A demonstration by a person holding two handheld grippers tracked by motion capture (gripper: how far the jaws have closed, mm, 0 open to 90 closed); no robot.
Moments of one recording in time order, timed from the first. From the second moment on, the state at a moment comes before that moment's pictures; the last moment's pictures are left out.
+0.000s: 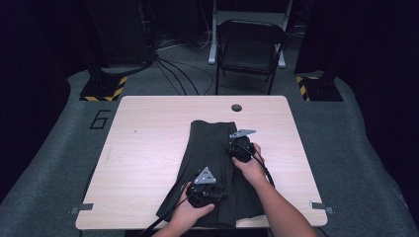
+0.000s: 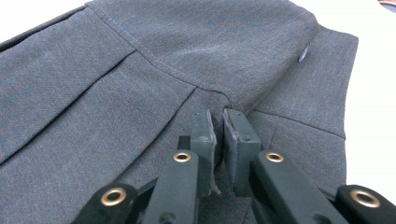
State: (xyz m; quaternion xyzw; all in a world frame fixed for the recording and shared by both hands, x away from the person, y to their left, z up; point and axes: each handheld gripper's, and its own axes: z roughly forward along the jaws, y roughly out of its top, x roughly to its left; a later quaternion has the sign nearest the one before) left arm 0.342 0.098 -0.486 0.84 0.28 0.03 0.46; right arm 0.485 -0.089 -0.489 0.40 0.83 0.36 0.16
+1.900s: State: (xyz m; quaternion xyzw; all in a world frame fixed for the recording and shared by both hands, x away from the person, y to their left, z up) left arm 0.324 0.189 -0.486 0.83 0.36 0.08 0.43; right arm 0.384 -0.134 -0.502 0.40 0.83 0.35 0.13
